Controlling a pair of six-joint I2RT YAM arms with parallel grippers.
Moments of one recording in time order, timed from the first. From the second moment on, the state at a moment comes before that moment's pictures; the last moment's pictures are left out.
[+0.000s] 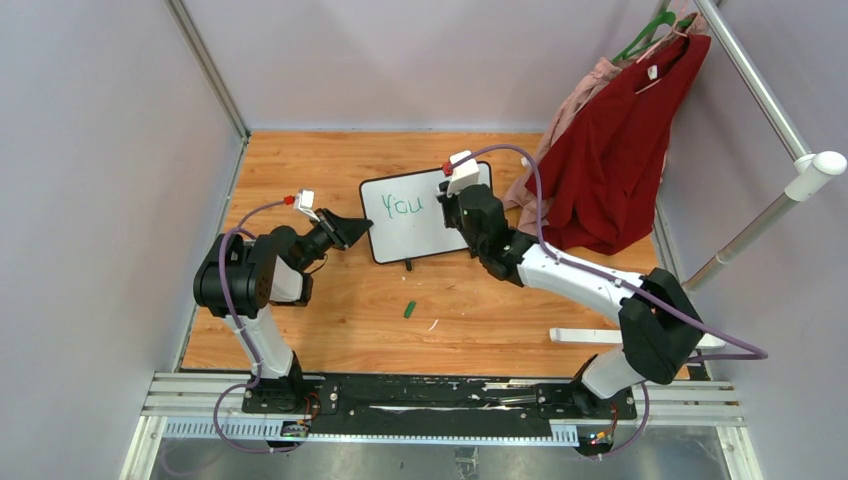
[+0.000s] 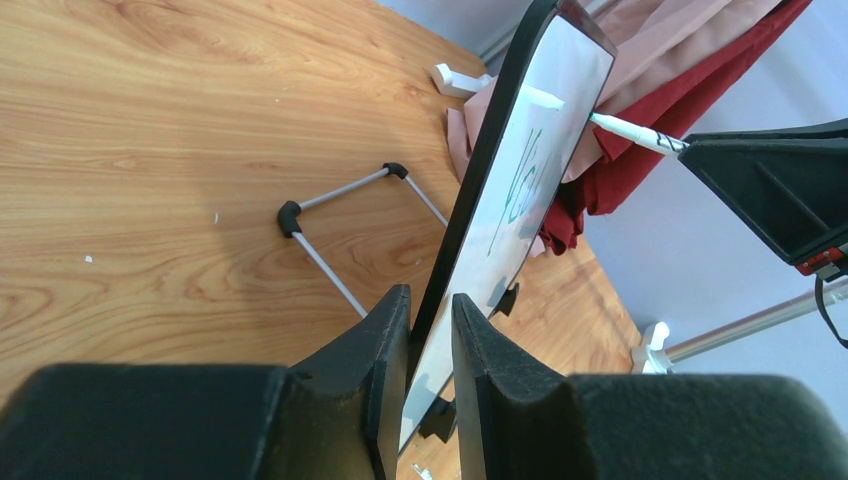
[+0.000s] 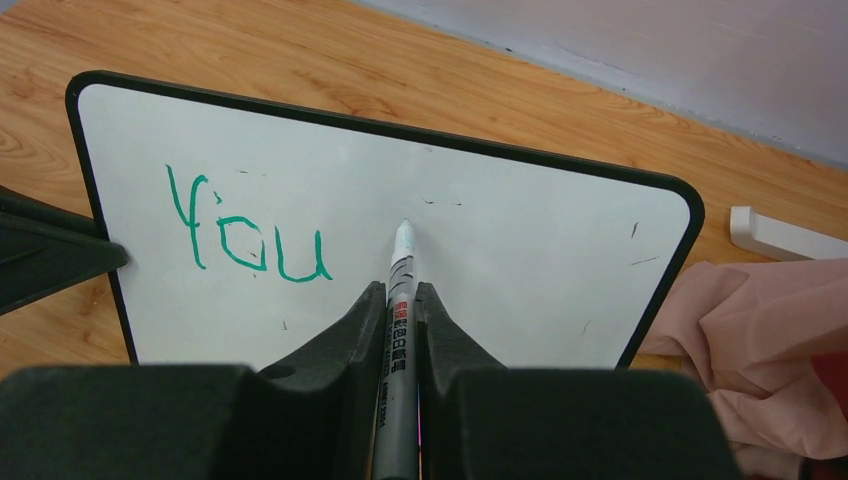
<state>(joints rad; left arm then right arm) -0.02 1.80 0.39 1.49 0.73 -0.84 0.81 1.49 1.01 0.28 0.41 0.02</state>
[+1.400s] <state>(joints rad) -0.02 1.80 0.39 1.49 0.72 -0.84 0.81 1.55 1.07 0.21 0.34 0.04</state>
